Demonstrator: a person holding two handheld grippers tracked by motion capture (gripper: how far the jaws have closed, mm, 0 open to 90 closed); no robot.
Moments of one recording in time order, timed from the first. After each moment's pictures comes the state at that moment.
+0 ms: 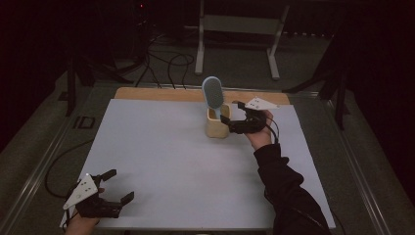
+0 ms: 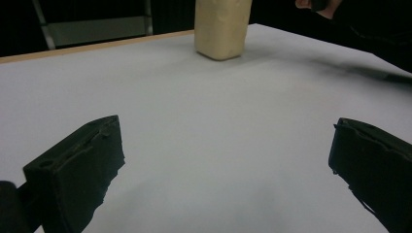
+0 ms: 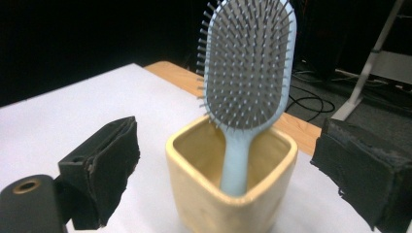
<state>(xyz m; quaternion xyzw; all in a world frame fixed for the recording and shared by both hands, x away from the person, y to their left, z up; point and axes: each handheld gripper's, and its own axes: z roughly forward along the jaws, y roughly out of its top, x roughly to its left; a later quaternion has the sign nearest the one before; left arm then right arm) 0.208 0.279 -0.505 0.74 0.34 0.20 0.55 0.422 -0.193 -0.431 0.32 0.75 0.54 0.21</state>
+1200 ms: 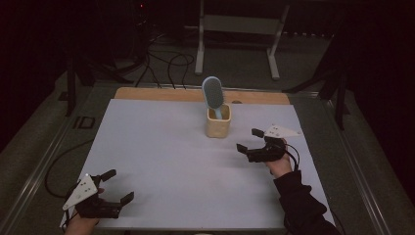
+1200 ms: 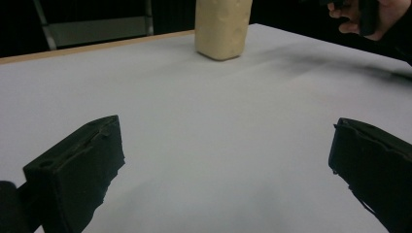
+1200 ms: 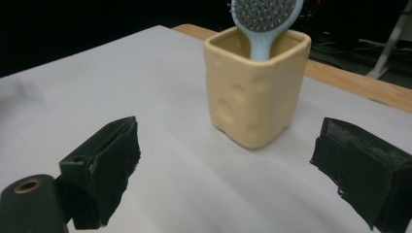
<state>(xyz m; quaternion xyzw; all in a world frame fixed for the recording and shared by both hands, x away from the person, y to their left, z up) 0.207 0.279 -0.504 0.74 0.33 0.20 0.55 0.351 -0.246 -0.461 0.33 0.77 0.53 0.17</state>
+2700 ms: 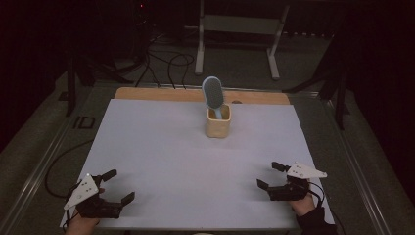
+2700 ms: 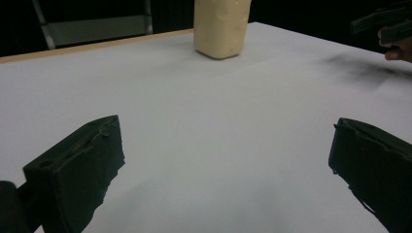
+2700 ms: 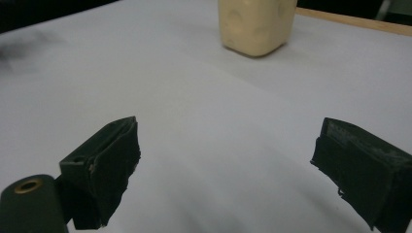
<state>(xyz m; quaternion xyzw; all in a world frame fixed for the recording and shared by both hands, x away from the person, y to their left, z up) 0.207 0.277 -0.505 0.74 0.33 0.20 0.55 0.256 -0.301 -0.499 0.34 0.77 0.50 0.17</state>
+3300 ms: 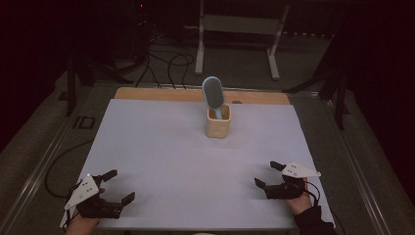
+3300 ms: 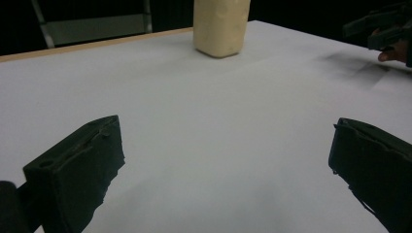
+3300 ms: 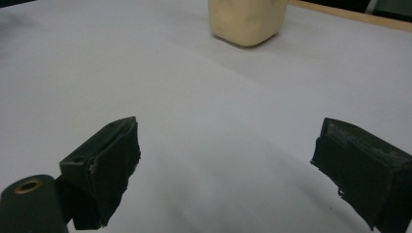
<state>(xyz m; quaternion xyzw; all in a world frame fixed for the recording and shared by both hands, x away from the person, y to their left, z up) 0.207 0.277 -0.505 0.74 0.33 0.20 0.55 0.265 -0.296 -0.509 0.35 0.78 0.48 0.19</state>
